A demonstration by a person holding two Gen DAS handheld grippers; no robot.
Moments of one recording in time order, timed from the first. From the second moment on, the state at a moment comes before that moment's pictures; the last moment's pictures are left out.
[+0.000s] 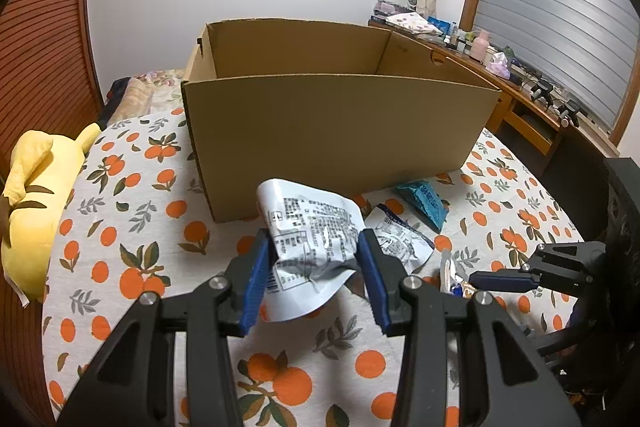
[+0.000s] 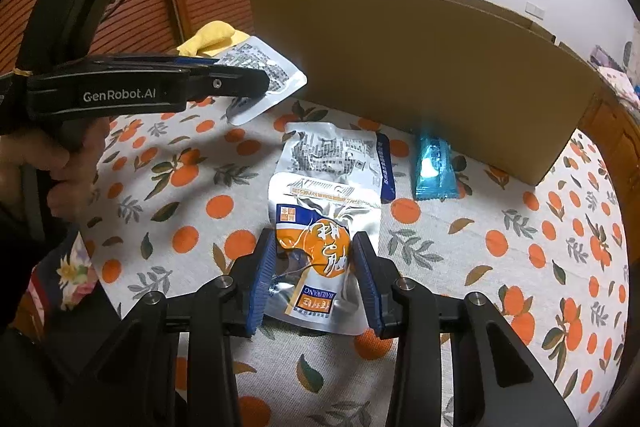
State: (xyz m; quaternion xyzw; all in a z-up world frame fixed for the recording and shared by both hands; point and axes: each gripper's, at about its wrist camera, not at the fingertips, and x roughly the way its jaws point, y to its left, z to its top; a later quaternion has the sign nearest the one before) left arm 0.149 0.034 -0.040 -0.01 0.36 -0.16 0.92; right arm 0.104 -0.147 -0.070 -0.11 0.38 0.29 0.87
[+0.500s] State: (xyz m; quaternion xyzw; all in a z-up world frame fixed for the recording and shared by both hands) left arm 0.148 0.030 -0.031 0.00 0.36 -0.17 0.92; right arm 0.103 -0.151 -0.060 -0.11 0.35 0.30 0.88
